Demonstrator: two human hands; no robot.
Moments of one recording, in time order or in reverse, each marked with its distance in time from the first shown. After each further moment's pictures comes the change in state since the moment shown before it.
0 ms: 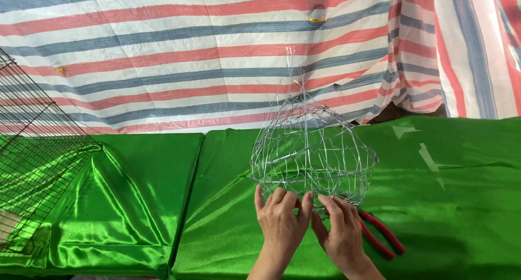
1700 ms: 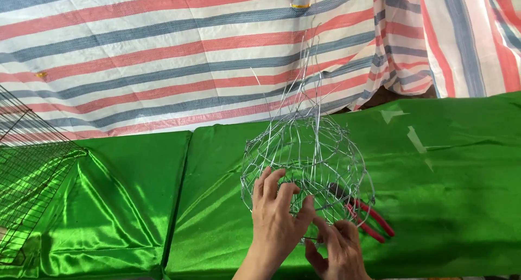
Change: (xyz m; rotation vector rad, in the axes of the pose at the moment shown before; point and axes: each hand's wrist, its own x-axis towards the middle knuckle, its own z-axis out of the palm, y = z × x) left_hand 0.022 0.028 -0.036 -0.248 -0.195 0.108; right_hand -0.040 -0.026 -0.047 0.070 -0.137 0.078
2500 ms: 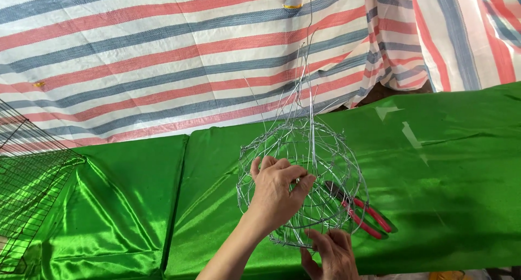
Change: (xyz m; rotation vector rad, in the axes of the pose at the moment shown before) left_hand 0.052 -0.006 0.003 -0.077 -0.419 -0.089; right_hand -0.046 0.007 0.019 0.010 -0.072 0.134
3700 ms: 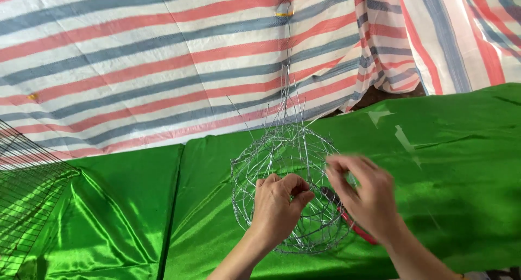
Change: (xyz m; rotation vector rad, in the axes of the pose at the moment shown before) left_hand 0.002 0.024 -0.004 -0.135 -0.156 -0.189; right_hand 0.182 0.023 -0.105 0.125 0.073 -0.146
